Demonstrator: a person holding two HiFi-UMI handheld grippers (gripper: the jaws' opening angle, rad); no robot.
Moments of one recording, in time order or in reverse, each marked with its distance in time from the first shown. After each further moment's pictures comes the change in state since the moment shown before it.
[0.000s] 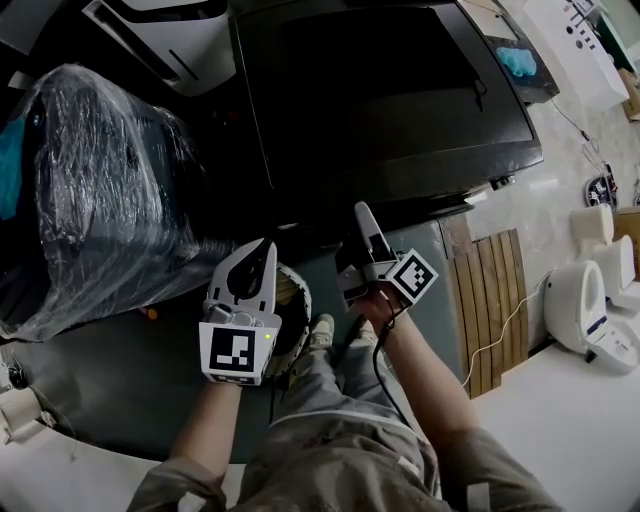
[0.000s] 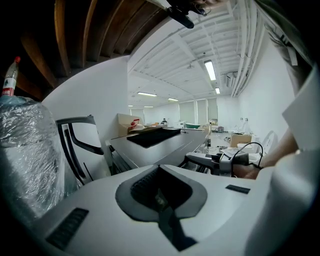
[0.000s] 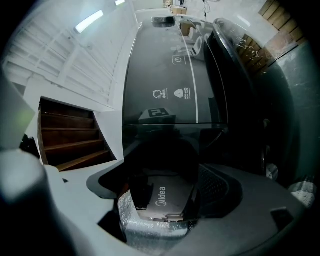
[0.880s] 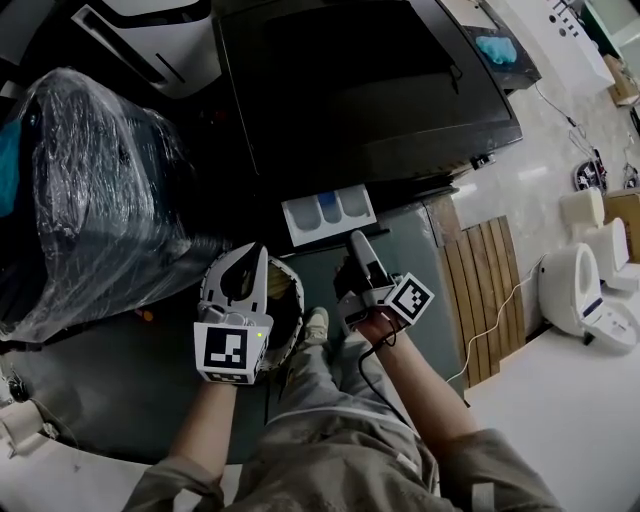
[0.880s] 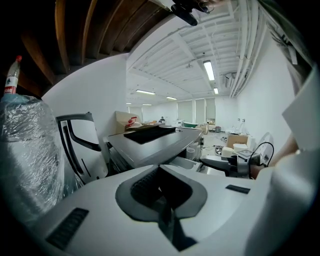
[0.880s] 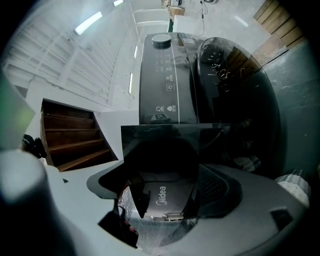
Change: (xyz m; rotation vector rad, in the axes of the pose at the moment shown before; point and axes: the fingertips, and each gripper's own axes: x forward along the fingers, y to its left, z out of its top) left arm -0.023 -0.018 -0.012 -0.014 0.025 -0.032; right arm -0.078 -0.002 -0.021 0.017 0.012 -0.019
